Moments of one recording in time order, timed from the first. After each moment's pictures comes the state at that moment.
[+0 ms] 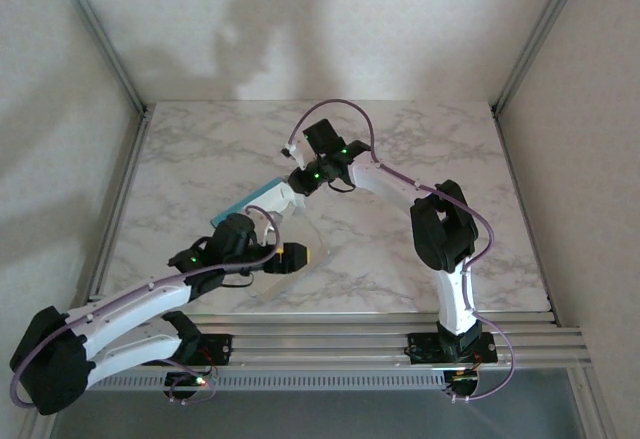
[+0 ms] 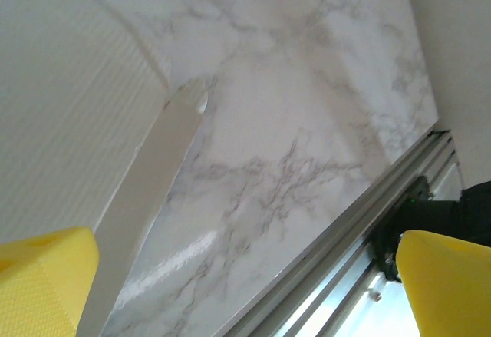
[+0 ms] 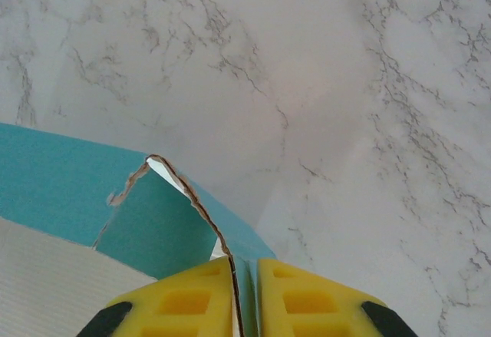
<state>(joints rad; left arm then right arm) -0.70 0.97 0.48 -0.15 0.30 -0.72 0.71 2.05 1.69 -0.57 -0.32 -0.09</state>
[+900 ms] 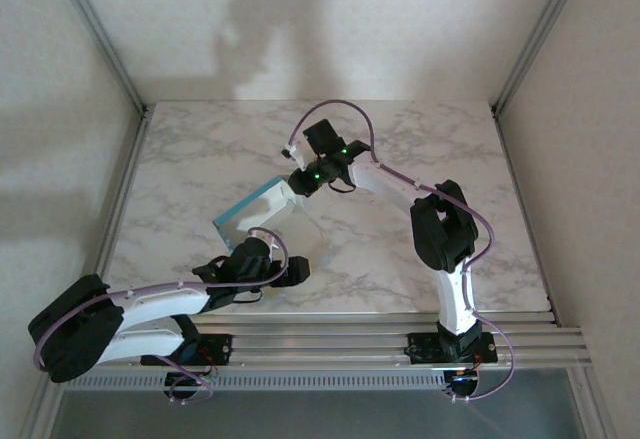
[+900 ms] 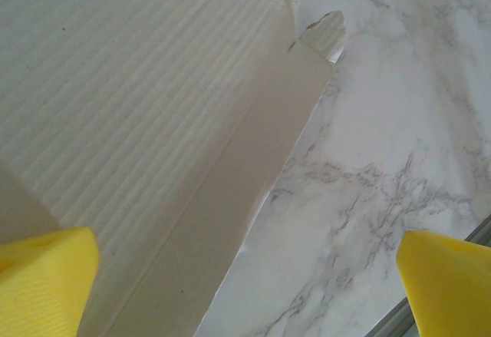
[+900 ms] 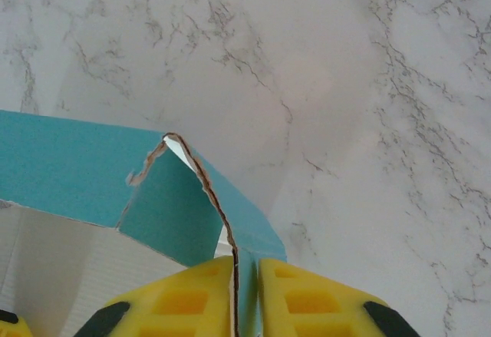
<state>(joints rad) -0.81 1.17 0.30 0.16 0.08 -0.88 0.71 2.05 1.69 -0.58 -0.33 -0.09</state>
